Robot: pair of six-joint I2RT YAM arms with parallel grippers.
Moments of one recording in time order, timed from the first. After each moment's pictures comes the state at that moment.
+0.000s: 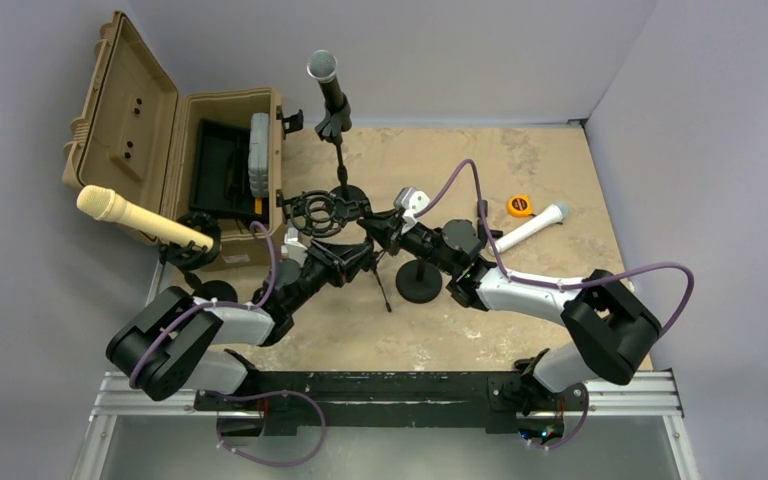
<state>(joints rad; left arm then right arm) -0.61 1.35 0.22 1.03 0.07 -1.68 0.81 1.47 0.70 0.93 -0.22 0.00</state>
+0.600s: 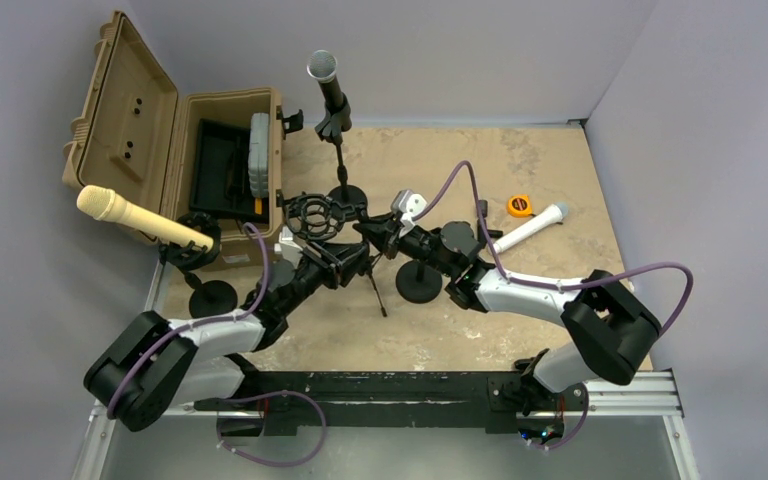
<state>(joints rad) -0.61 1.24 0.21 0.95 0.07 -1.68 0.82 1.47 0.70 0.93 -0.23 0.00</state>
